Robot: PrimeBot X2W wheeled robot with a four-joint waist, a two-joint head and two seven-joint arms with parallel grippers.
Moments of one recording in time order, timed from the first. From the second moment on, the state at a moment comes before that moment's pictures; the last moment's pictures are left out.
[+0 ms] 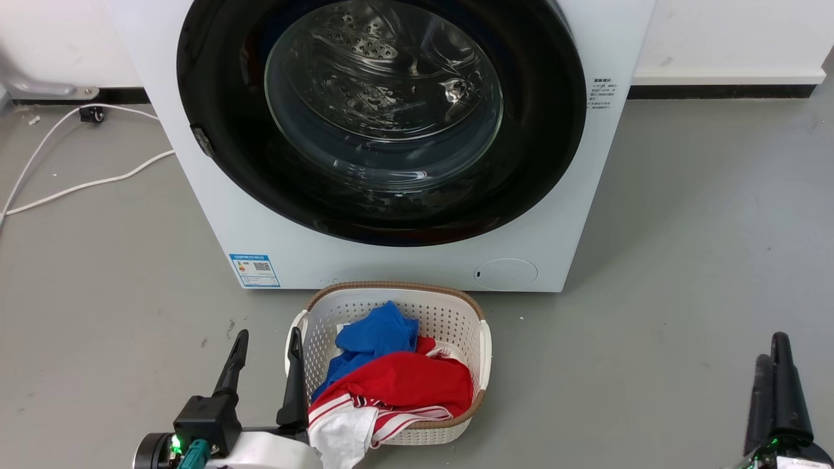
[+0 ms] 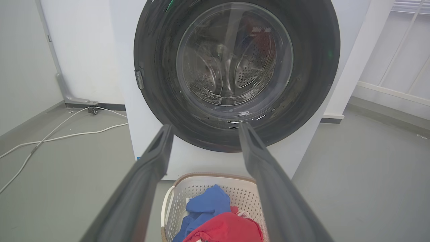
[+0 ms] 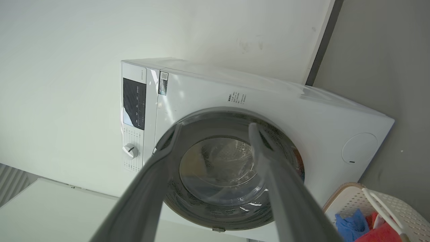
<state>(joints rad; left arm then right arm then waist) 0.04 0.05 -0.10 0.10 -0.17 0.03 -0.26 0.19 -0.05 -0.05 -0.10 1.43 0.13 -0.26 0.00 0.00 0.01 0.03</state>
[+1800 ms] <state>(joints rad) 0.02 0.05 -0.10 0.08 -0.14 0.04 -0.26 0.06 -0.09 -0.26 -0.02 1.66 0.13 0.08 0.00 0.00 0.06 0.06</state>
